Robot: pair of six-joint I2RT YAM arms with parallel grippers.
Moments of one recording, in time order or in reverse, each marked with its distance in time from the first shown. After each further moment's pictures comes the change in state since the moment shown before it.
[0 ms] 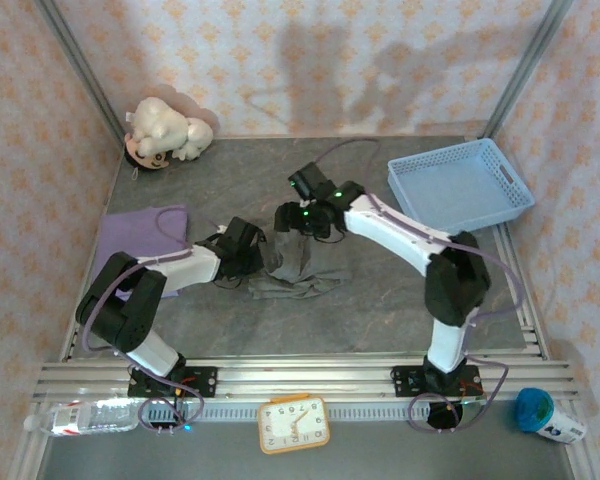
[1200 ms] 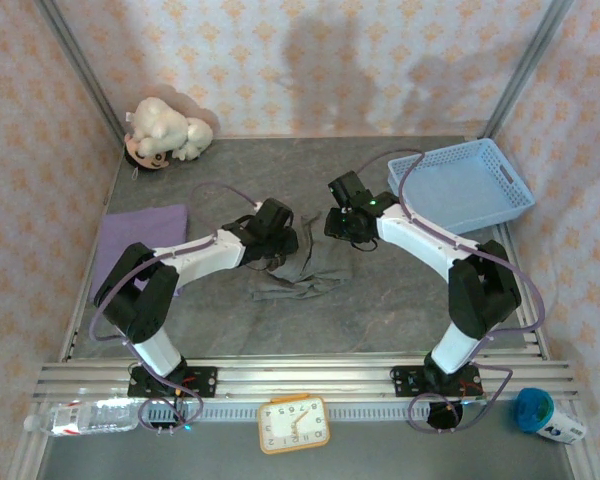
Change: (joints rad) left arm -0.166 0.112 0.282 -0.014 0.026 0.044; right arm -0.142 -0.123 -0.270 0.049 0.145 -0.043
